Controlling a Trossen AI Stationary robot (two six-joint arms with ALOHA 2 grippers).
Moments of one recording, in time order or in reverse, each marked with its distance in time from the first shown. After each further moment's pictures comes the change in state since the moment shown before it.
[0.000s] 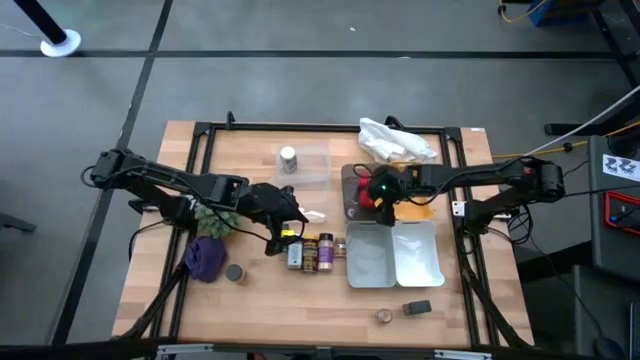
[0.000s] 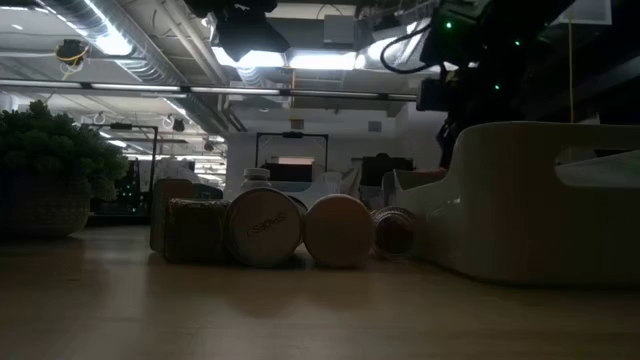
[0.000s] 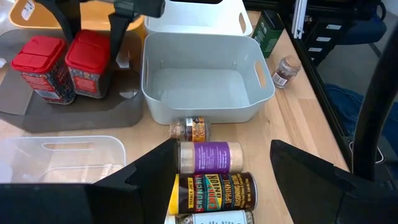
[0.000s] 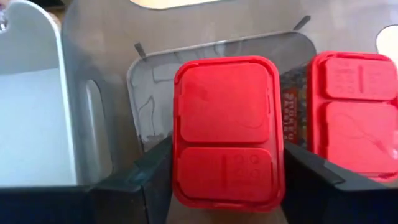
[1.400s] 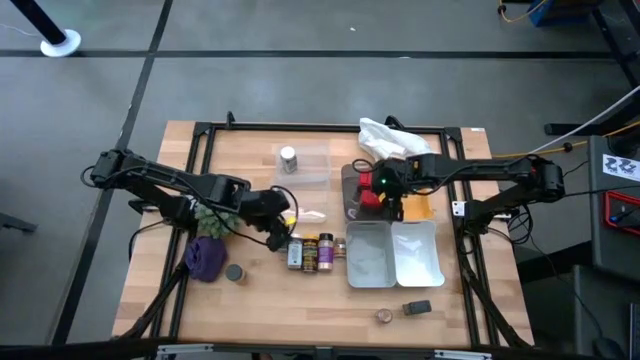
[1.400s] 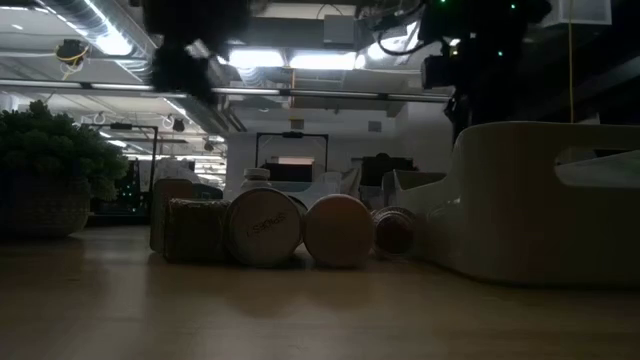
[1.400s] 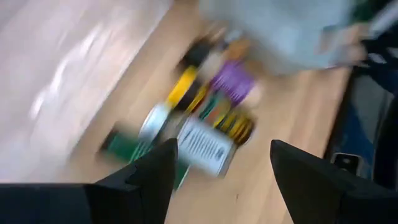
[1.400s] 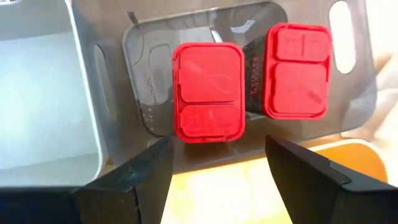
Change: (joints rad) left arm 0.000 0.000 0.000 -0.328 0.001 -0.672; right arm 0.001 0.001 0.226 -0.396 0.045 0.000
